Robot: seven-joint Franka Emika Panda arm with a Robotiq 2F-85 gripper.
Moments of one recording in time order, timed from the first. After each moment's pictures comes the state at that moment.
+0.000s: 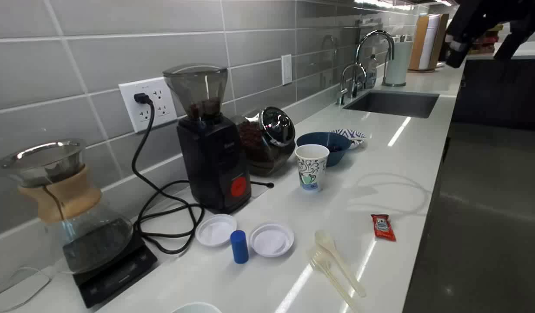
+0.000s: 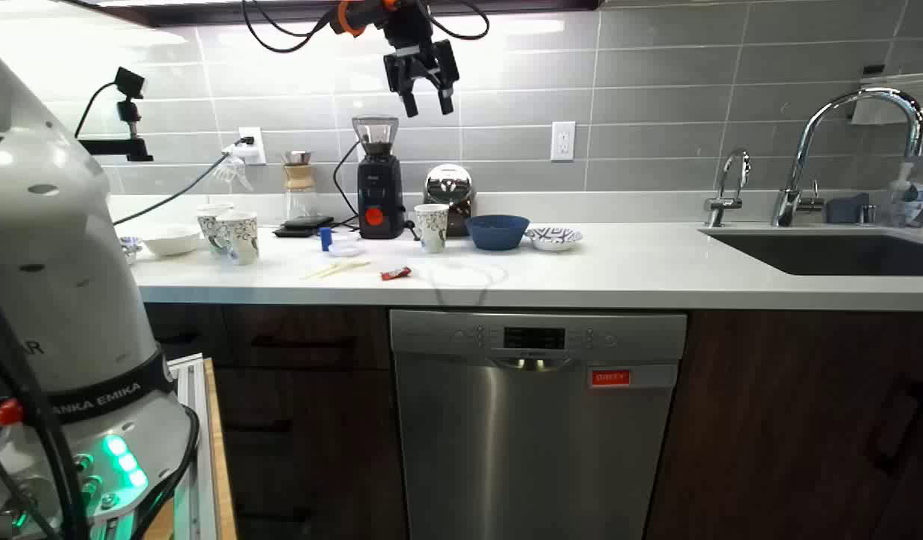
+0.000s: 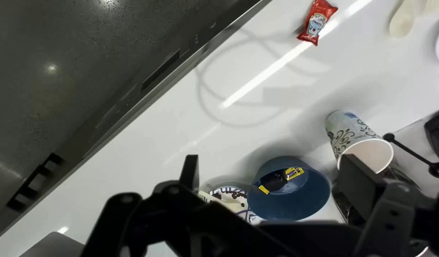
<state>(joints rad) 0.07 -0.40 0.08 -2.20 0.02 2.10 -0.05</state>
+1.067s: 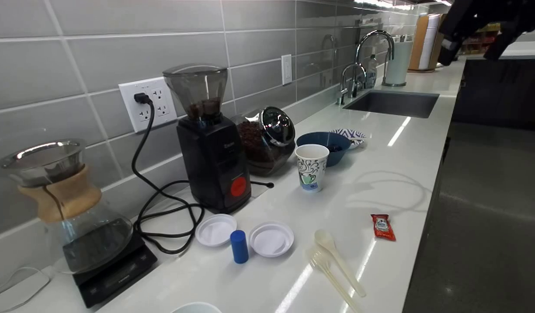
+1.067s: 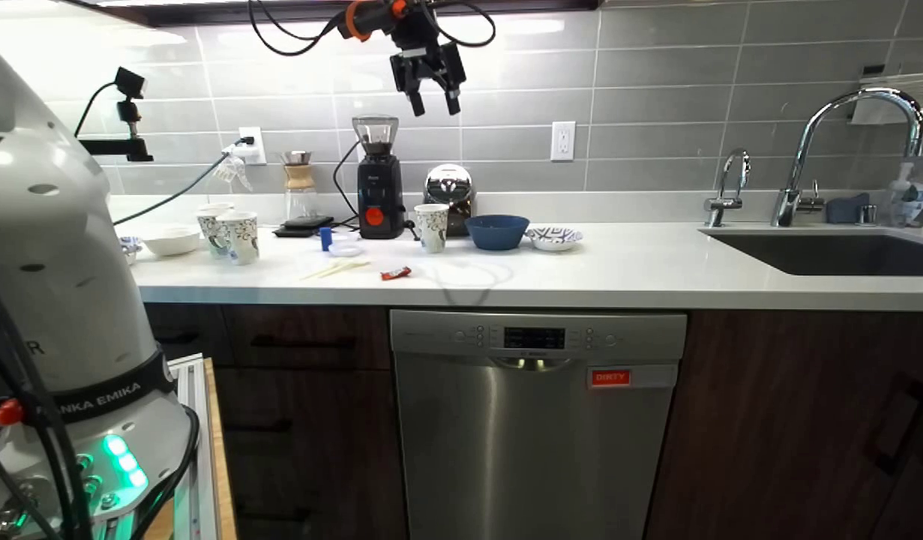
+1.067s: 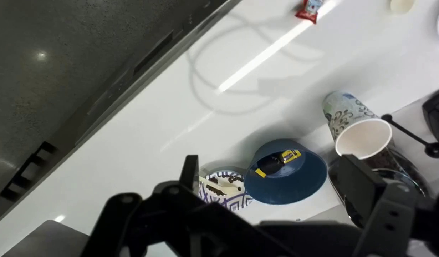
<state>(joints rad) 0.08 -0.37 0.08 -2.20 0.05 2.18 -0.06</state>
